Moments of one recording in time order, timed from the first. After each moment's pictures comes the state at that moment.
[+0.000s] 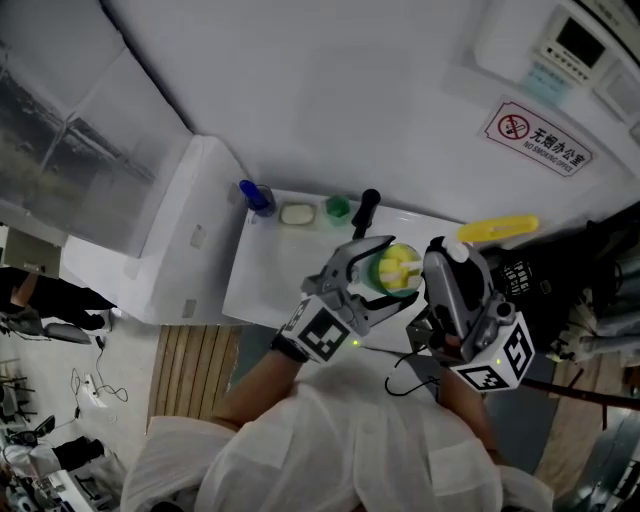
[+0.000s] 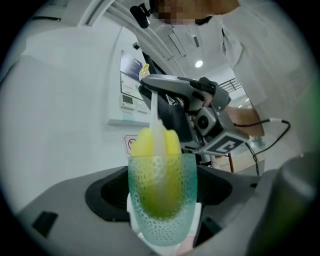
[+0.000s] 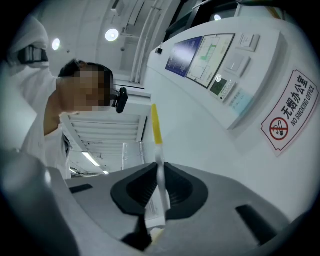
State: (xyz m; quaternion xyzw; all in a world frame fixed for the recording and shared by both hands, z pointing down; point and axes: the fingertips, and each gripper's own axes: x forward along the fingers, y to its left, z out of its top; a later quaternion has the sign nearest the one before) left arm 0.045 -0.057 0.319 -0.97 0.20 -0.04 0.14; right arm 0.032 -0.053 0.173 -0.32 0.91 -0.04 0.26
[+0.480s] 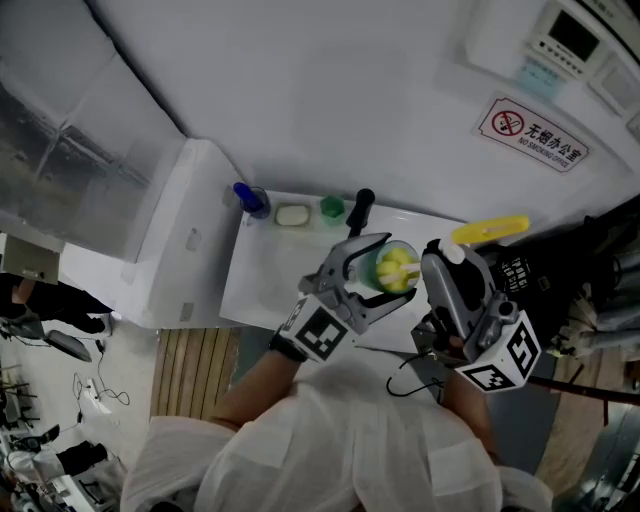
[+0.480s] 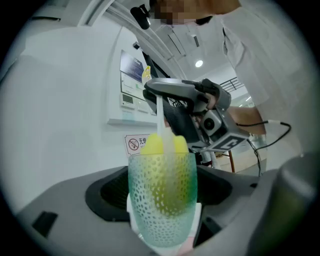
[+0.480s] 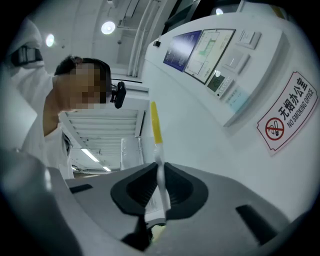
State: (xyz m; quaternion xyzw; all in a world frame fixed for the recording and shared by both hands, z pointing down) left arm 0.050 -0.062 0.318 -0.97 0.20 -0.04 0.14; right arm 0.040 -0.055 0.180 -0.33 0.92 -0.06 0.23
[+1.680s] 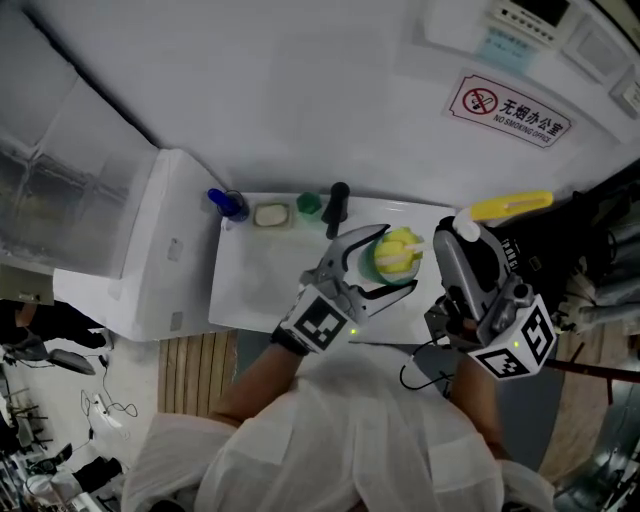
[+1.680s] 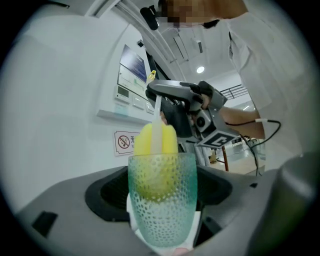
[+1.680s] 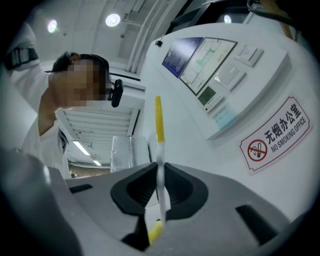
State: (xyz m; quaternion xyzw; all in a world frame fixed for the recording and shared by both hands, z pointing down) left arm 0.093 -0.066 0.324 -0.98 0.16 -0.03 0.12; right arm 0.094 -0.068 0.174 -0.38 0.90 -0.04 0.20
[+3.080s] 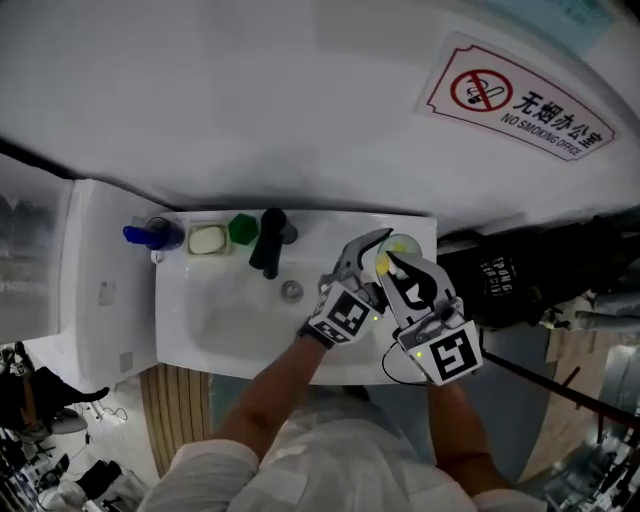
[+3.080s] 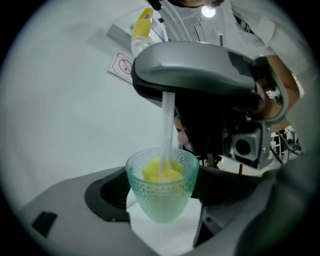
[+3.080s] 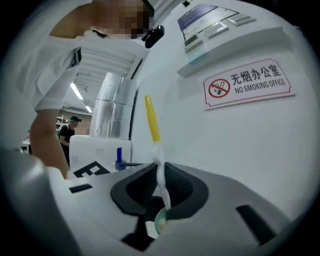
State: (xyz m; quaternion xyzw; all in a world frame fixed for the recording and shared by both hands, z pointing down) left arm 0.240 -0.175 0.534 -0.98 0.18 -0.07 0.02; right arm 0.158 -0.168 0.430 -0.45 0.89 0.01 -0.06
